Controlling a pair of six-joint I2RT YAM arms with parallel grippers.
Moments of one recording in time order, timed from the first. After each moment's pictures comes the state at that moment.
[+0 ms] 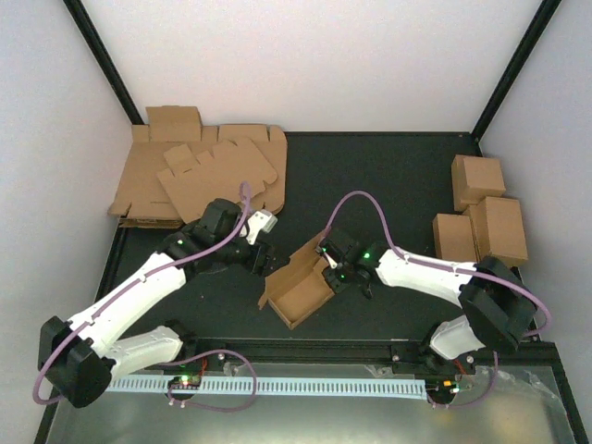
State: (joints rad) left arm -0.58 1.06 0.83 -0.58 0.50 -0.21; right arm 0.89 1.46 0.80 -0.52 0.05 0.24
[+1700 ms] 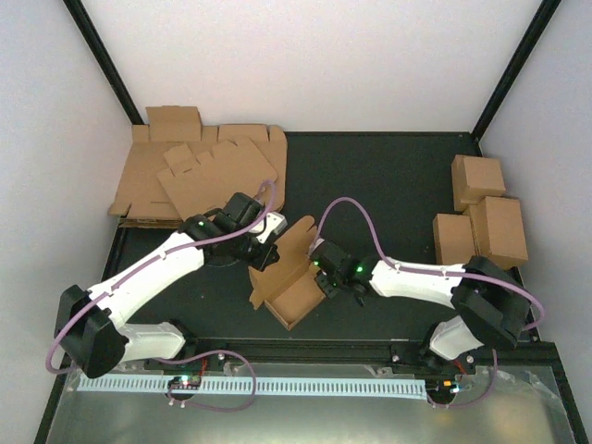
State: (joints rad) left arm -0.66 1.24 0.98 -0.79 0.31 -0.19; right arm 1.00 1.47 0.74 -0.34 0.20 0.22
